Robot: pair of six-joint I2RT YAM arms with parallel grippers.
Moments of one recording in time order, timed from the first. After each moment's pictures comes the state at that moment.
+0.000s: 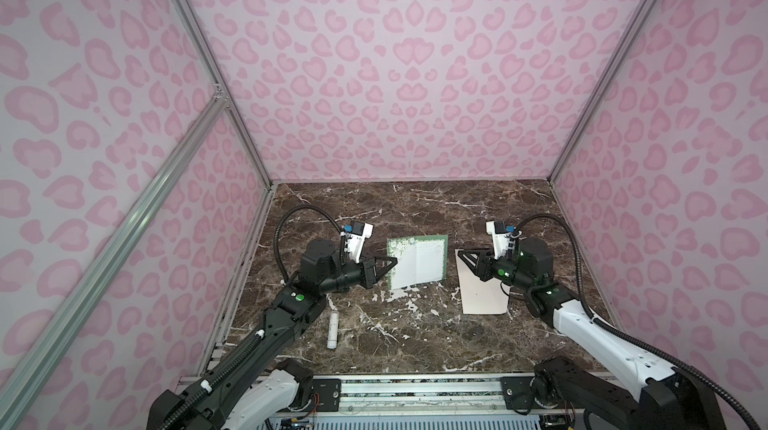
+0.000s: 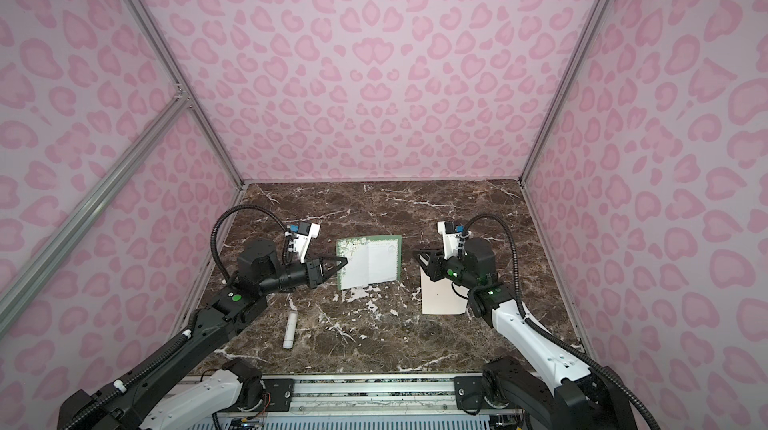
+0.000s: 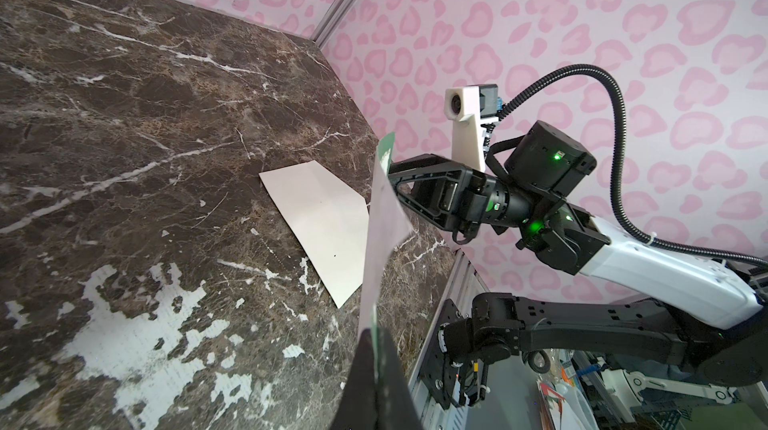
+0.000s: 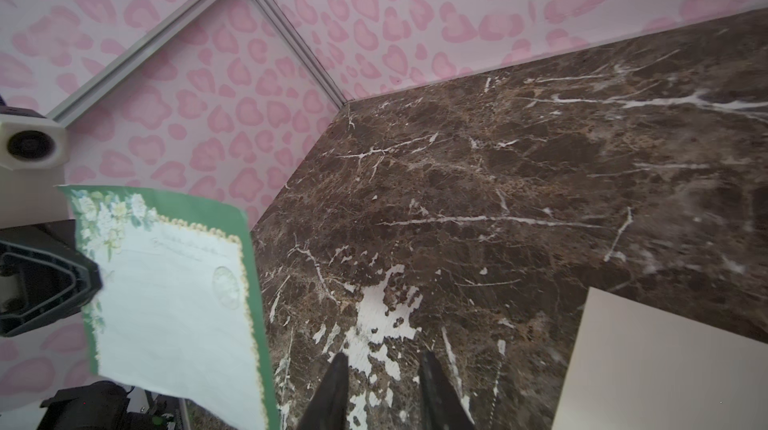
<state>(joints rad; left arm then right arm) -0.48 0.95 0.65 0.02 0.66 -0.60 0.31 1.05 0.53 0.13 -0.52 0.43</state>
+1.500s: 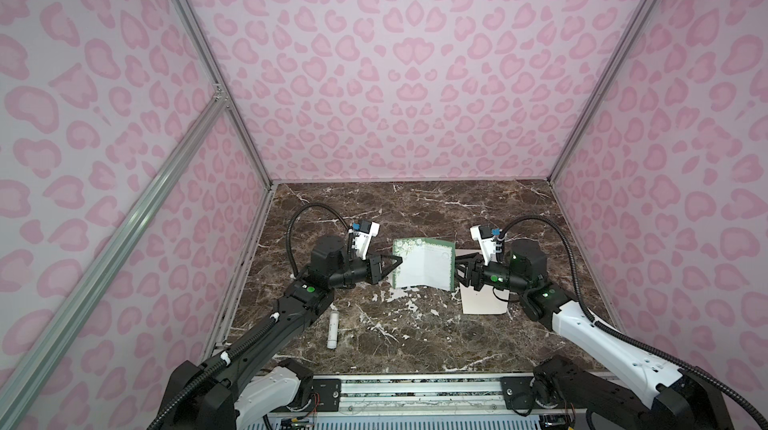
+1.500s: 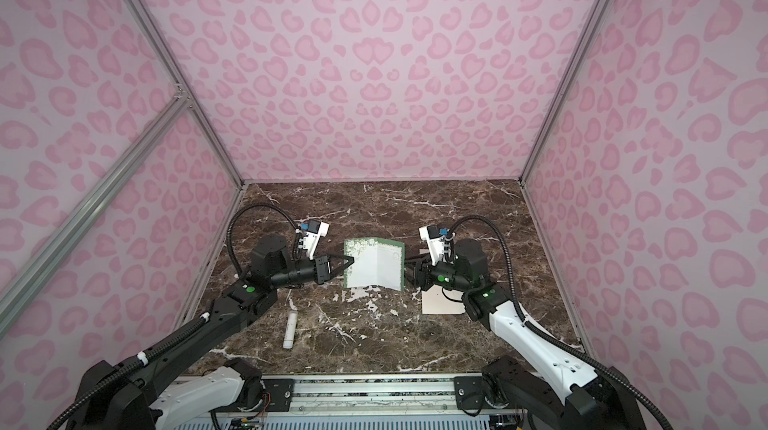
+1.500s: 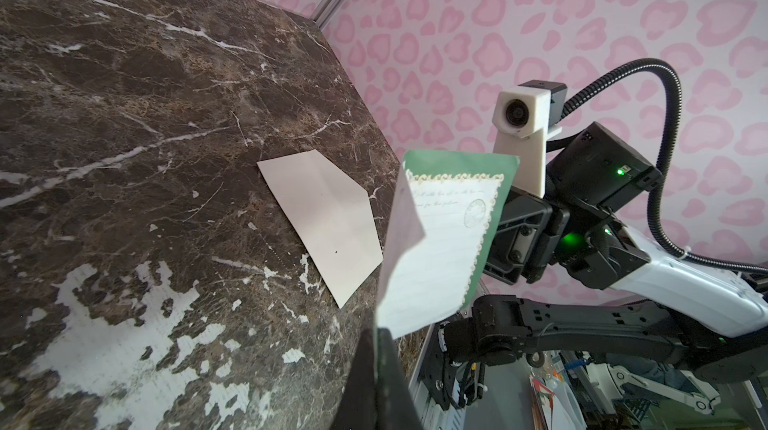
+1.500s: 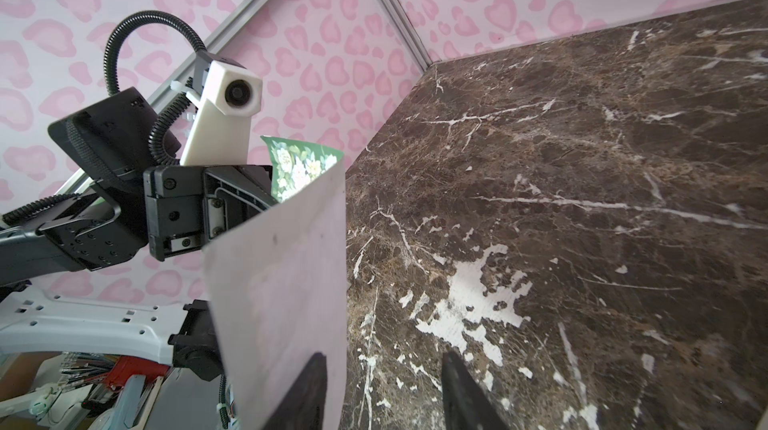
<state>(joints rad) -0.48 1.08 0.64 0.12 0.69 -0.63 0.44 1.02 0.57 0.14 -0.67 0.48</state>
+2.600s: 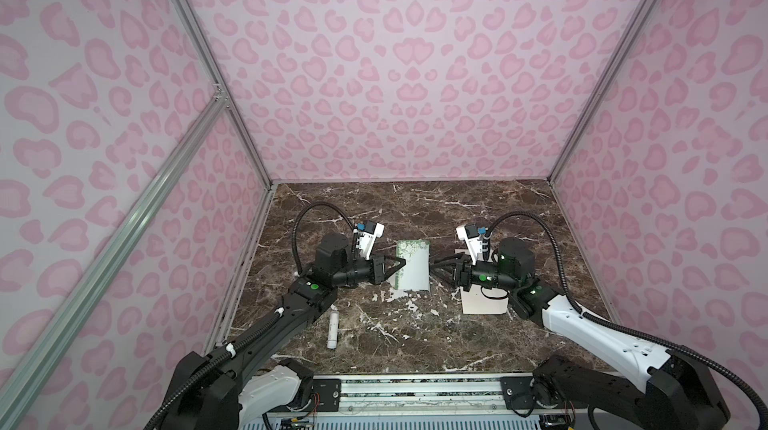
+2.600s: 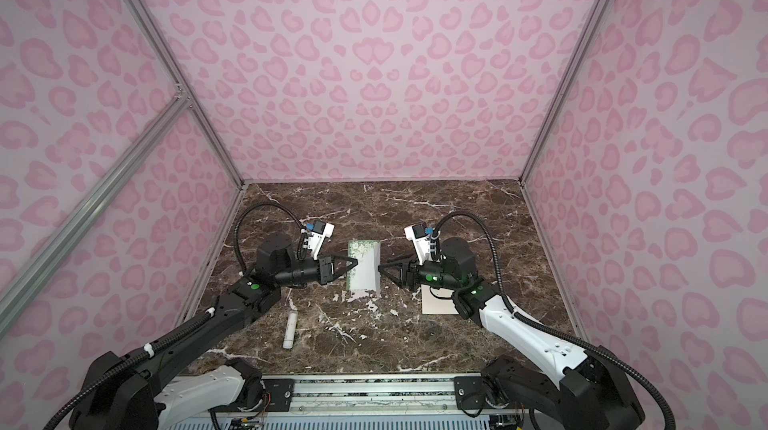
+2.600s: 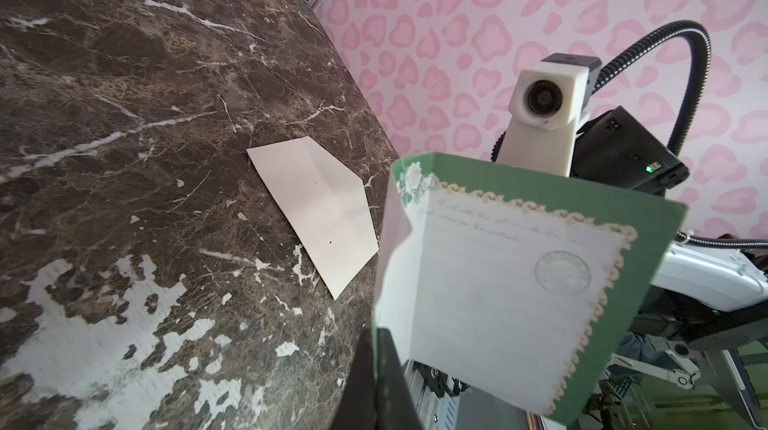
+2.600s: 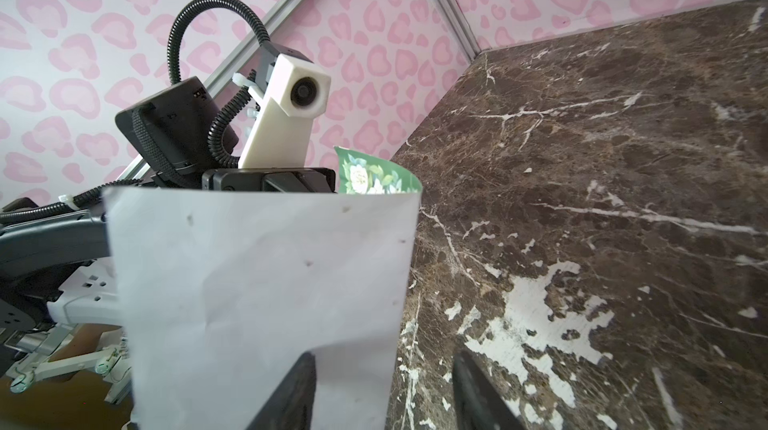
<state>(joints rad) -0.51 1.13 0.66 0.12 0.72 -0.62 0.55 1.11 0.60 0.25 -0.69 0.55</state>
